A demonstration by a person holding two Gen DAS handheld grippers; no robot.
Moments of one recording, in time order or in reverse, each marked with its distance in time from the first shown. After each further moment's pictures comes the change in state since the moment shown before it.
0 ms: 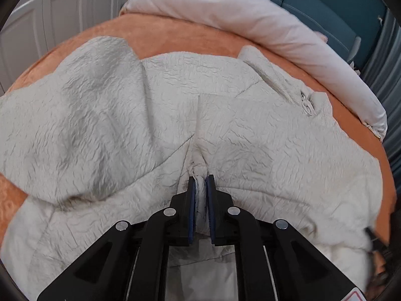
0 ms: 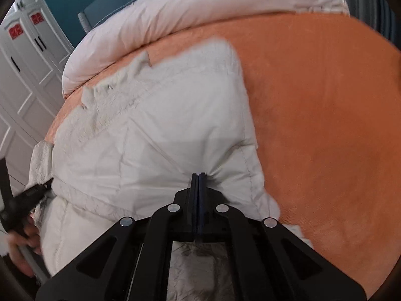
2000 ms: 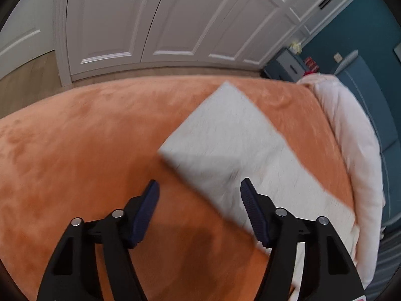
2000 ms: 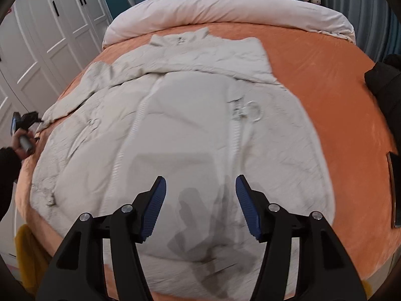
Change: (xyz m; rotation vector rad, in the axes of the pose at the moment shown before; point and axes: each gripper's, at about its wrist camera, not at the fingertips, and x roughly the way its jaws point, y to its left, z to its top) left arm -0.111 0.385 -0.003 -0.788 -0.155 0.204; right arm -0.181 0.068 -0.189 -0.215 0.081 -0.015
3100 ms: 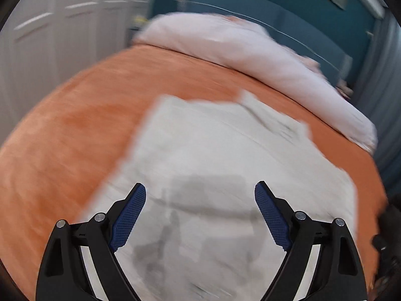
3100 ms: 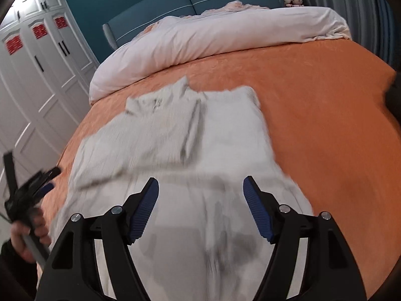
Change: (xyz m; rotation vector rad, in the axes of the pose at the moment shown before) left arm -0.081 -0.258 -0.231 0.736 0.020 -0.238; right arm 0.076 -0.063 0.158 0.193 -0.167 0.073
